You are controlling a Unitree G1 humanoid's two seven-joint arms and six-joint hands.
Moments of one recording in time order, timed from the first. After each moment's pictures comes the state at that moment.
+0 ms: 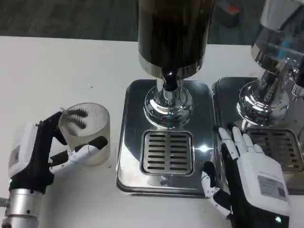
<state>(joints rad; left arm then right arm) -0.21 0.43 -0.10 0.96 0.48 -0.89 0.55 0.38 -0.12 0.41 -0.28 -1.04 0.23 -0.32</state>
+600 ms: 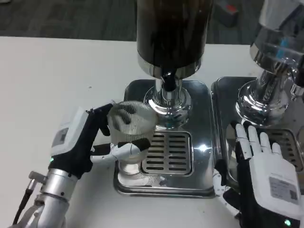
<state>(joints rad) -0.38 0.37 -0.25 1.05 0.60 -0.91 0.55 0.42 -0.10 0.41 -0.32 -1.08 0.30 -0.35</state>
